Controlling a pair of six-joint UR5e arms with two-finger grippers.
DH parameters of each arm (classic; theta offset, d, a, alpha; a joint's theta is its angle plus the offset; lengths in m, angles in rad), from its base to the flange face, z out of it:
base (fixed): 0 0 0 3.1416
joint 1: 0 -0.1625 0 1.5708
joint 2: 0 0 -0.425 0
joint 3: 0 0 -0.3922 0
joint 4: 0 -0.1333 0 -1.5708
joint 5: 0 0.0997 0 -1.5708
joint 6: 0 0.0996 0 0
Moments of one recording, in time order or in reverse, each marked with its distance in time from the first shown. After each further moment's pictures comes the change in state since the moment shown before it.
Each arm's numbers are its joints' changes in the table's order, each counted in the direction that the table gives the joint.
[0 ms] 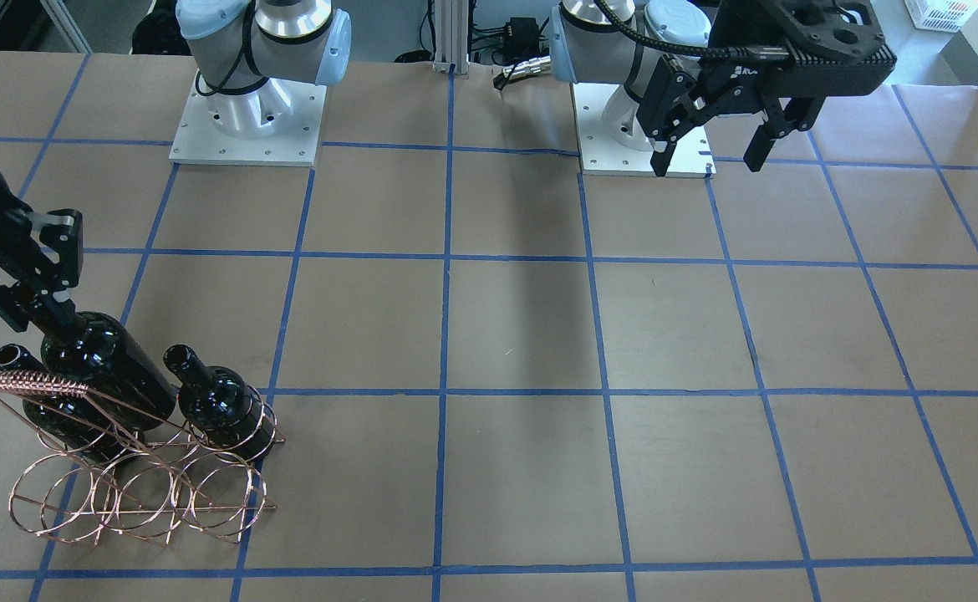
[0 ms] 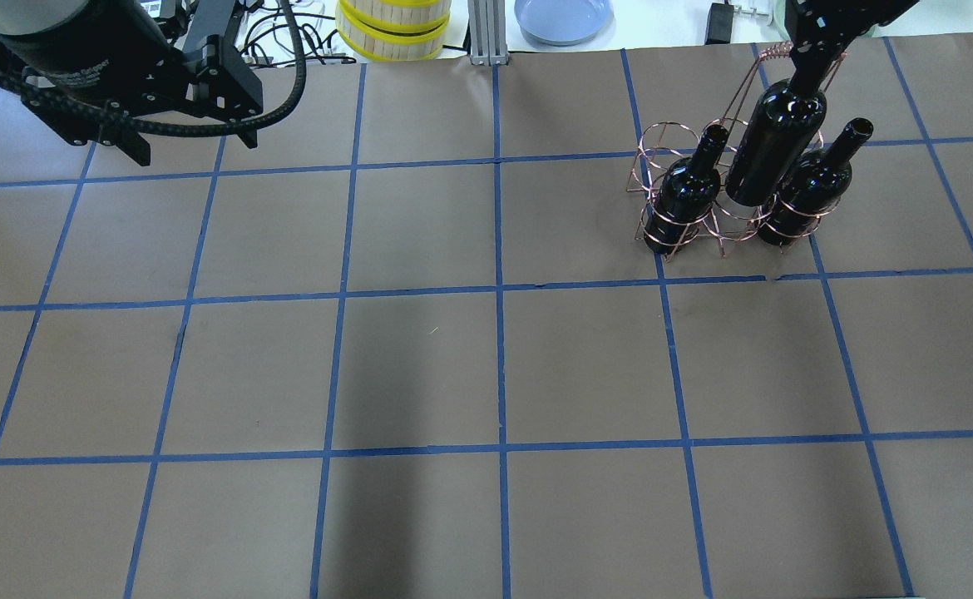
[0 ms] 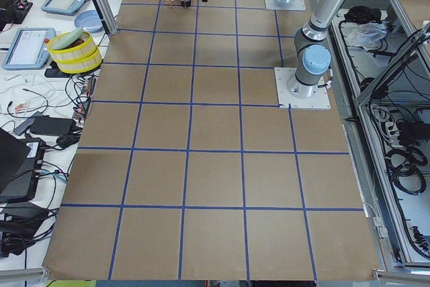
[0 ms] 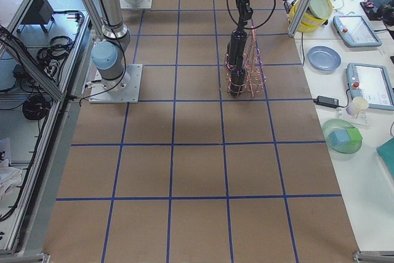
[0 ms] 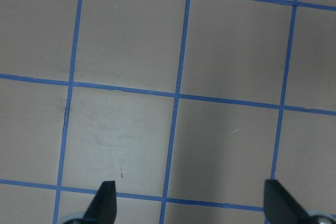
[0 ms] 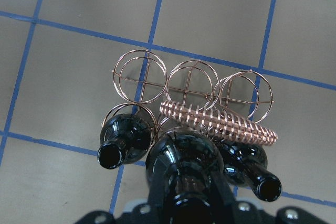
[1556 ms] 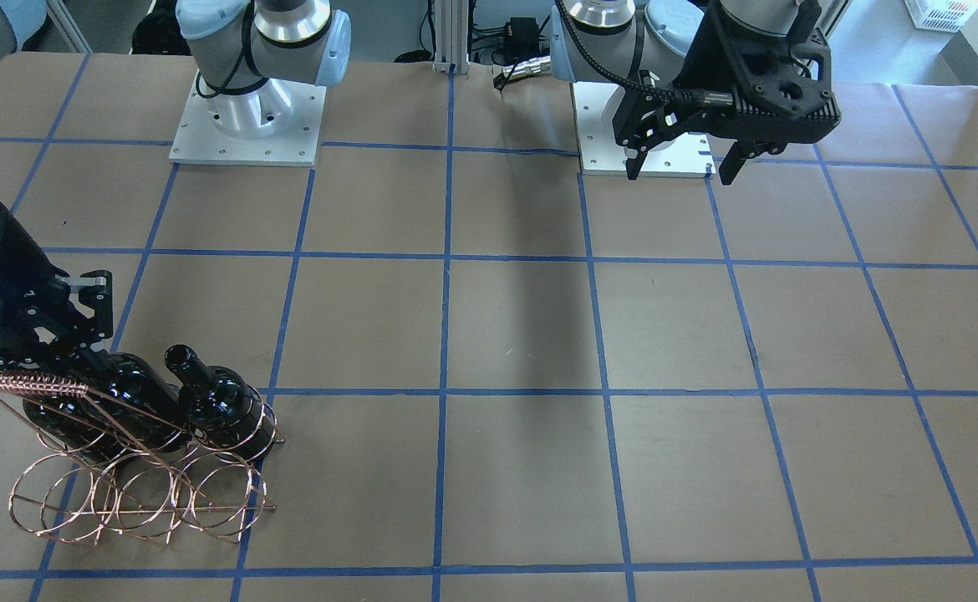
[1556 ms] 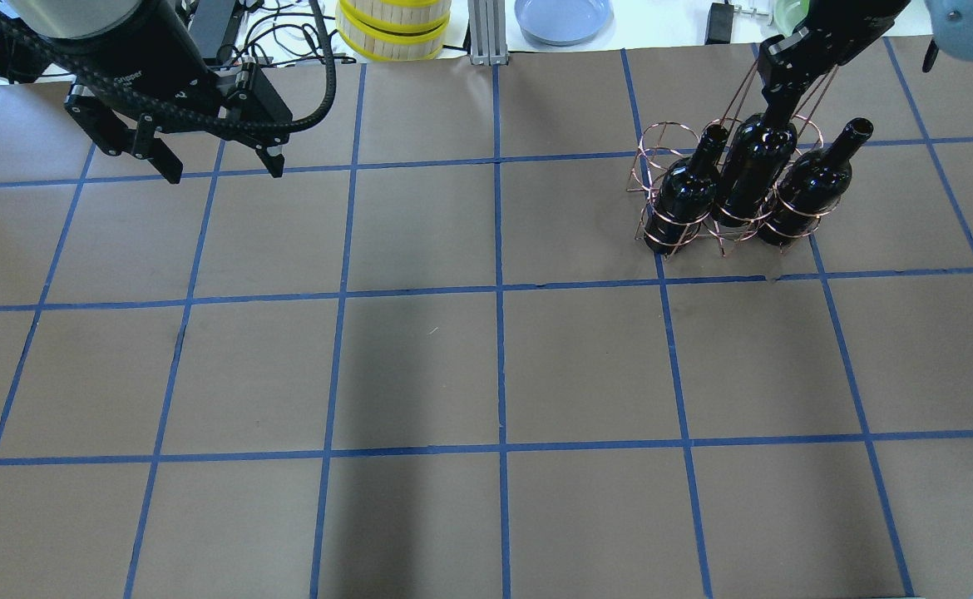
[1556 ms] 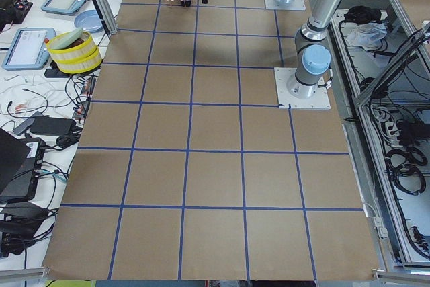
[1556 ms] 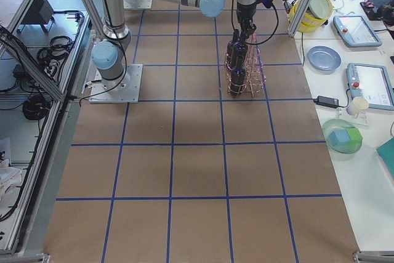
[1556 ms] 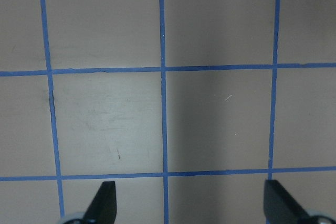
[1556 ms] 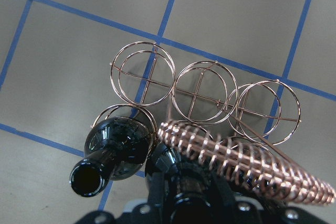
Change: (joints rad) left arm 0.017 0.045 -0.017 0.114 -0.014 0.122; right arm 0.010 -0.047 -0.099 0.109 0.029 -0.111
